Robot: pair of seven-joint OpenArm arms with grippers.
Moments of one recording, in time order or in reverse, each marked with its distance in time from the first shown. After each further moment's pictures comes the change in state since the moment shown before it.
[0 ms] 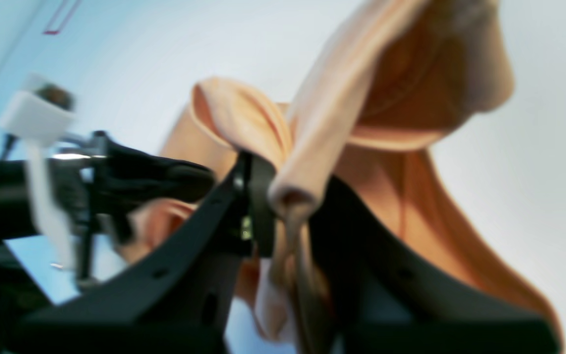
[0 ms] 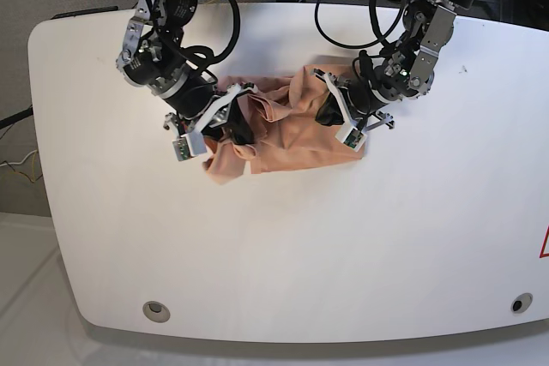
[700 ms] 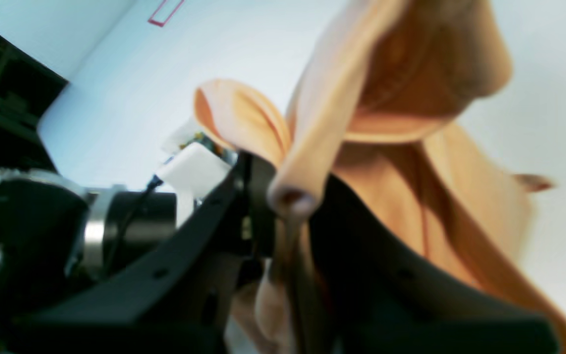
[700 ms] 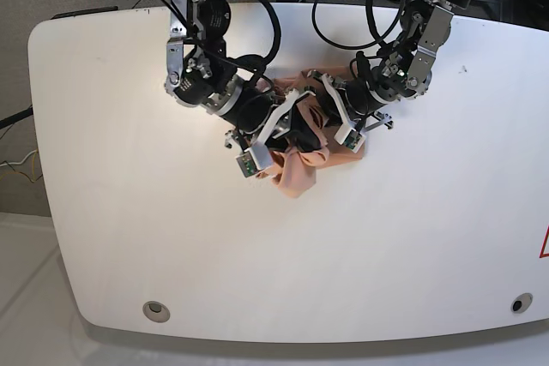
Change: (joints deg) left arm 0.0 1.0 -0.2 -0.1 0.3 0.4 0.1; right arm 3.2 0.1 -17.0 -4.1 0.0 -6.4 4.4
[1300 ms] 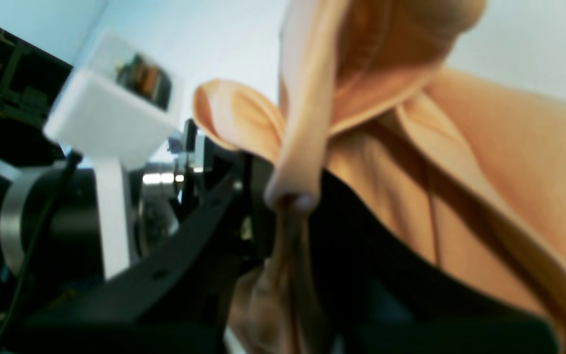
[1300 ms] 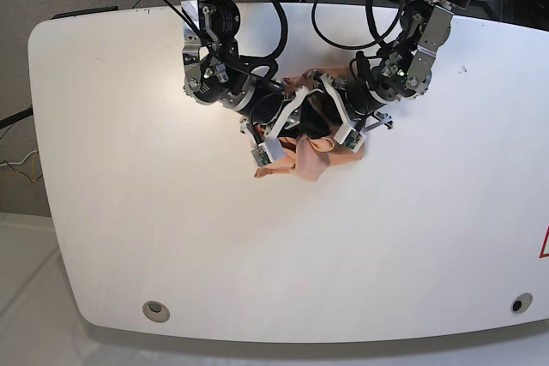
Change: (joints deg) left arm 0.0 0.0 -0.1 0.2 0.0 0.0 0.0; right arm 1.3 0.1 -0.9 -12.1 0.0 -0.1 3.4
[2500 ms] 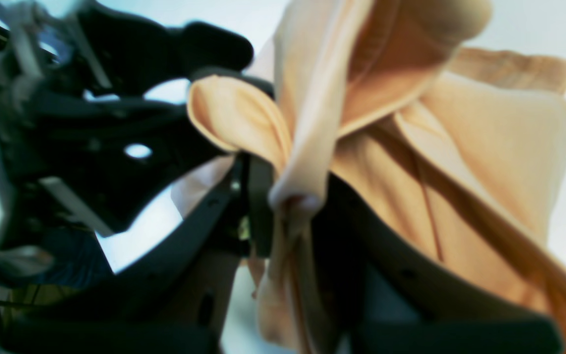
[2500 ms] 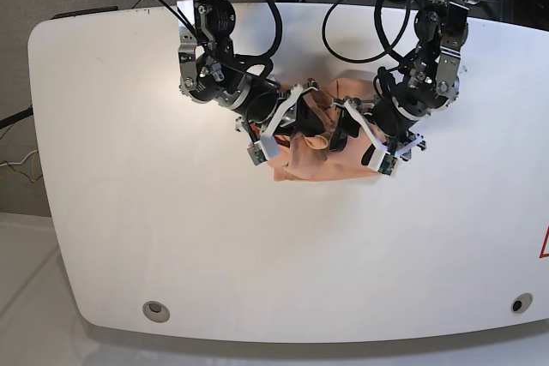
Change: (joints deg) left arm 1.3 1.2 -11.7 12.0 1.1 0.3 4.1; right arm -0.2 1.3 0.1 0.0 0.2 0.0 0.0
